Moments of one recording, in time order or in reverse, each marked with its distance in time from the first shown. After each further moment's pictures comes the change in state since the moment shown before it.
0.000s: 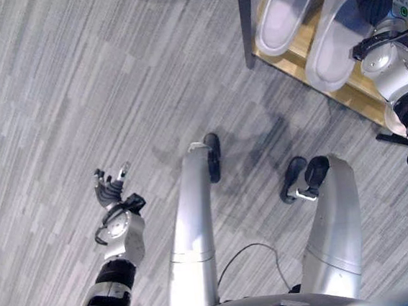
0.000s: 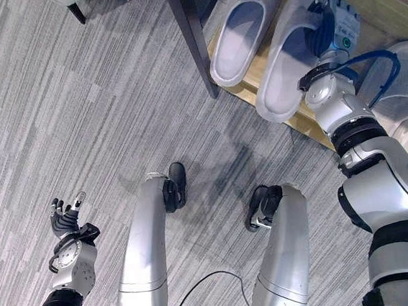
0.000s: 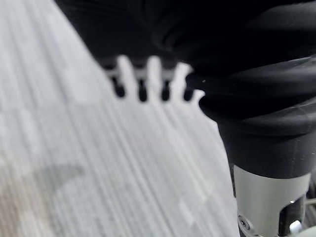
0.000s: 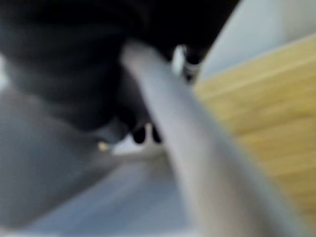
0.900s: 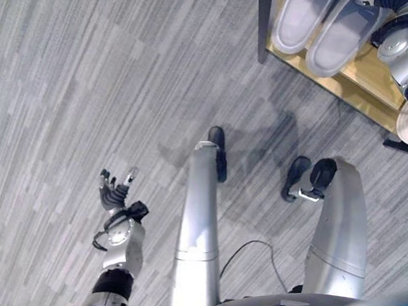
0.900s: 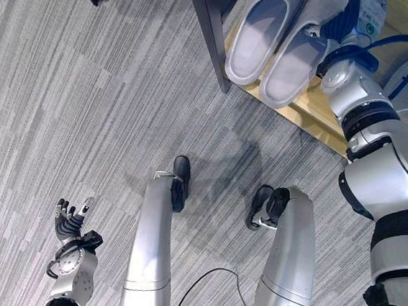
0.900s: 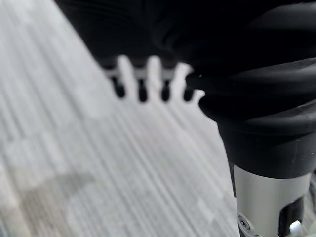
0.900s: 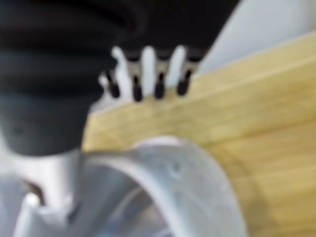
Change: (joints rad) left arm 0.062 0.024 -0.058 -0.038 0.079 0.001 -0.026; right arm -0.117 -0.004 0.038 0.167 0.059 -0.011 0.034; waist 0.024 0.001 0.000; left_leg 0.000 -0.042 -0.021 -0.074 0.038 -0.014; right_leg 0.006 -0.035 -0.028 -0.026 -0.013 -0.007
